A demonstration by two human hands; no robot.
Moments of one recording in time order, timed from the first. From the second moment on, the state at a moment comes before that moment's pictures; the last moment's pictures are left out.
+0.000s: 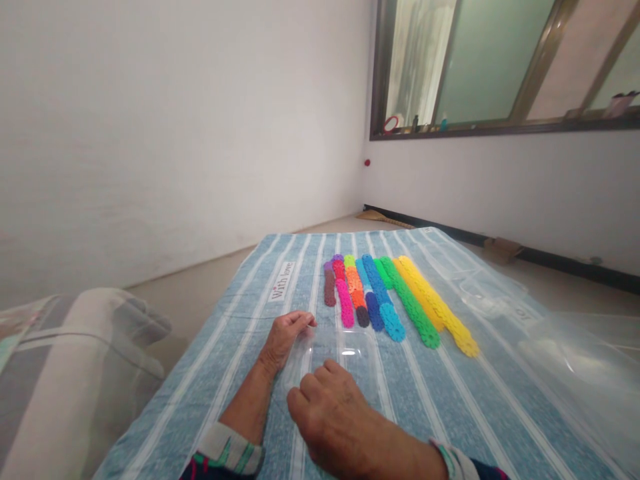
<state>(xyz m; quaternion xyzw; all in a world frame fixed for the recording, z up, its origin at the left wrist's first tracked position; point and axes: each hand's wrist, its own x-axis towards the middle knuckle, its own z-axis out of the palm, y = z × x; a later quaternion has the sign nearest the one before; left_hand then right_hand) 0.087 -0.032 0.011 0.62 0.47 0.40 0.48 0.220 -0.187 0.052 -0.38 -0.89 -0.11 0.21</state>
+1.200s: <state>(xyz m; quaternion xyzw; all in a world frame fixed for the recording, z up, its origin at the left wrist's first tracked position) 0.085 -0.022 0.018 0.60 0.53 0.36 0.47 0.394 -0.196 -0.012 -0.64 -0.65 -0.14 0.39</state>
